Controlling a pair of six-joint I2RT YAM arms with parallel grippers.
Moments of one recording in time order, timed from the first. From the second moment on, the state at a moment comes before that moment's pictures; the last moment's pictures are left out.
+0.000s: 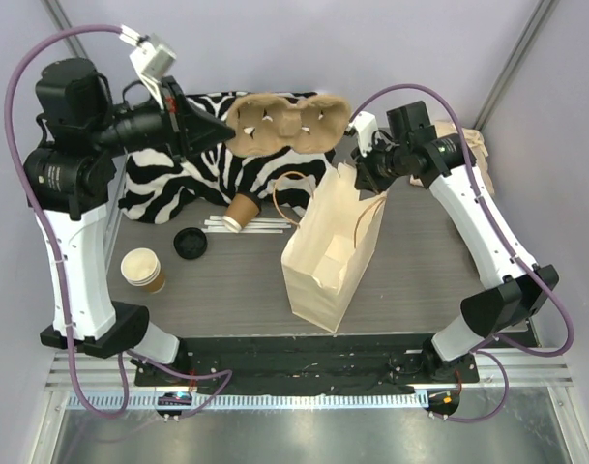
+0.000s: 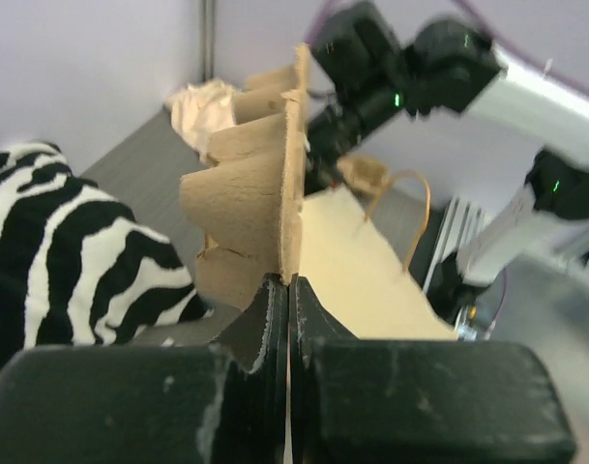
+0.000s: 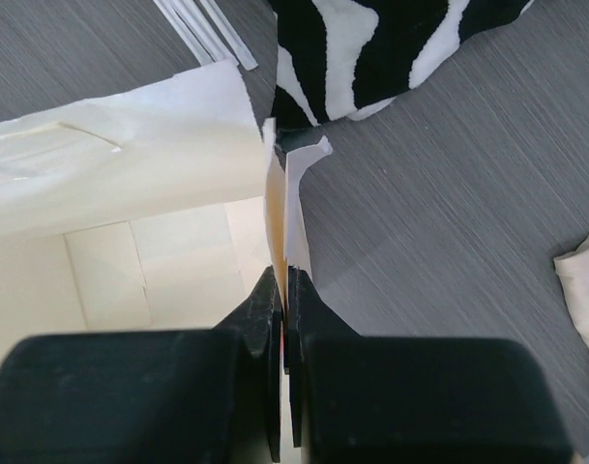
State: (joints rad) left arm -0.18 1.52 2.43 -1.01 0.93 -0.11; right arm 0.37 1.57 1.79 -1.03 -0.33 -0.39
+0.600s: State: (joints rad) left arm -0.84 1.46 2.37 -1.35 0.30 0.45; right arm 0.41 1.58 1.93 -1.05 -0.36 -0.44
